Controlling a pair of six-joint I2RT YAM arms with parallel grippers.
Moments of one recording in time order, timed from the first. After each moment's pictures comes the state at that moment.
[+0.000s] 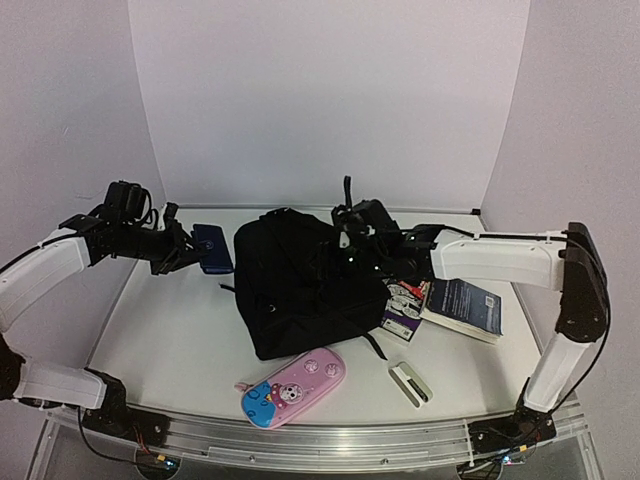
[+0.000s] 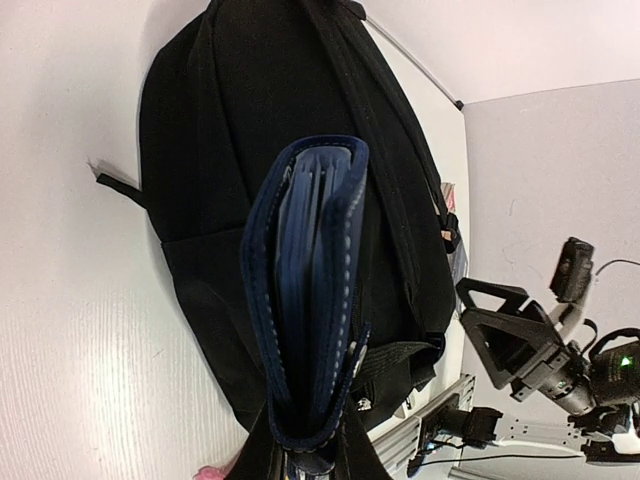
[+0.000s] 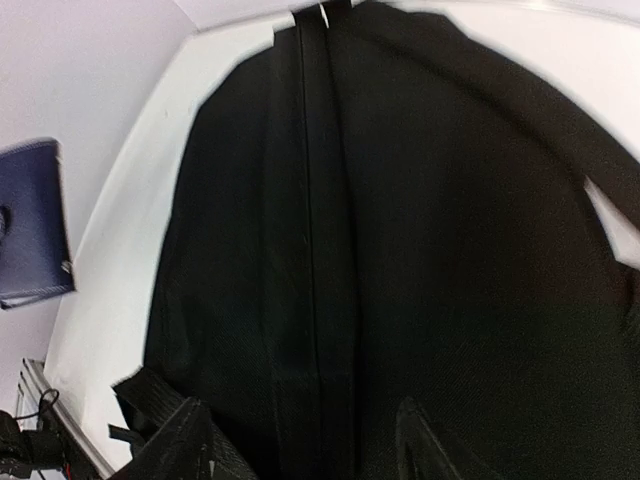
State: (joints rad) left arm -0.29 1.16 0.97 -0.54 0.53 -0.72; right arm 0.94 1.78 1.37 -0.26 0.14 0.66
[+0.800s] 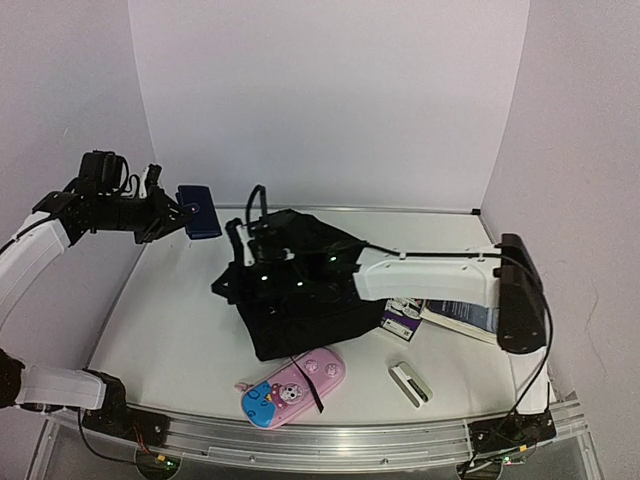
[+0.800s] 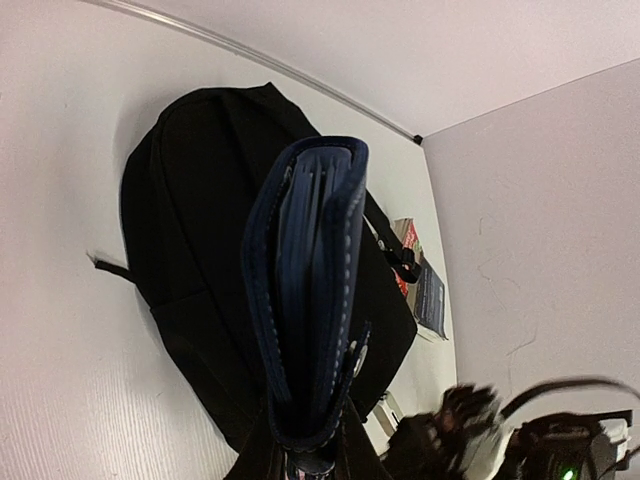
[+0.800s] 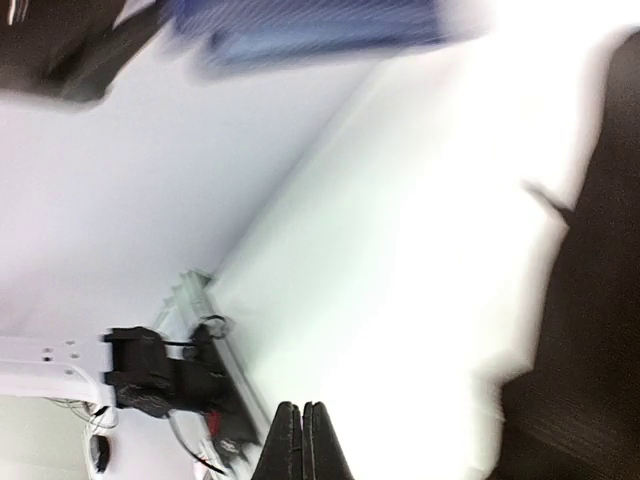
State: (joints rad) left arm -0.23 1.13 1.16 -0.64 0.53 -0.62; right arm 1.16 2.10 1.78 -0.14 -0.14 0.67
